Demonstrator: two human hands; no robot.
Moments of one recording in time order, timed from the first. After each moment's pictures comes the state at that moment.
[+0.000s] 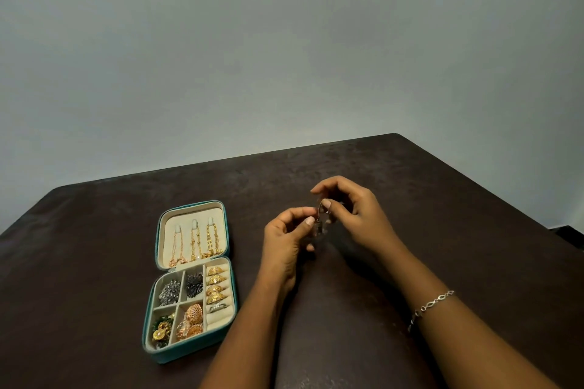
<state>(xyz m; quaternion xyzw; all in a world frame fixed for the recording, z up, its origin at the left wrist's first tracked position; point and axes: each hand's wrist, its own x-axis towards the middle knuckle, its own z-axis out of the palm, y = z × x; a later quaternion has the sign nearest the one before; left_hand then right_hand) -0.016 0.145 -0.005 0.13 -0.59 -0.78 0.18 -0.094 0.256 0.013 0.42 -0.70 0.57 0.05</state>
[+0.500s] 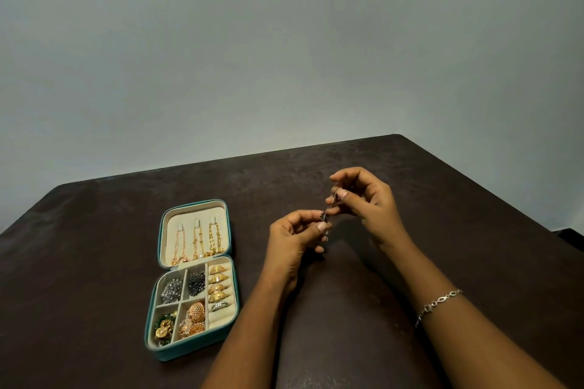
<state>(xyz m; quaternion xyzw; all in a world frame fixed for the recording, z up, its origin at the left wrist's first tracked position) -0.015 0.147 -0.003 0.11 -0.60 -0.77 0.15 -0.095 0.260 0.019 0.34 -0.59 0.73 -0.03</state>
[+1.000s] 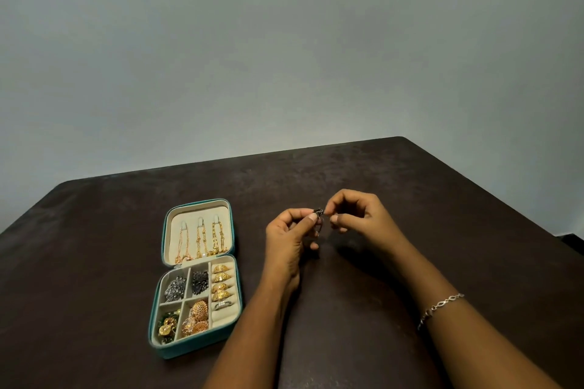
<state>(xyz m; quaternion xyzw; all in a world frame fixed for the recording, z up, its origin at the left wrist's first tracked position) -0.018 0.145 -0.001 0.15 -0.55 -0.79 0.22 -0.101 0.260 0.009 0.39 -0.68 0.61 -0.09</state>
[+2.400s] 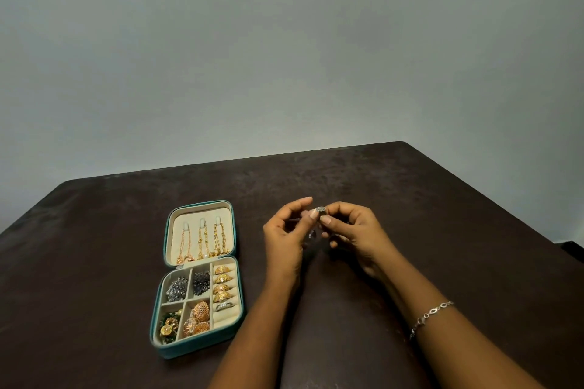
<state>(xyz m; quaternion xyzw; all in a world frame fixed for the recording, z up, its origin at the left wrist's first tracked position) -0.019 0.143 -0.007 0.10 -0.61 -0.72 0.33 -0.085 0.247 0.001 0.27 -0.61 0.72 -0.20</state>
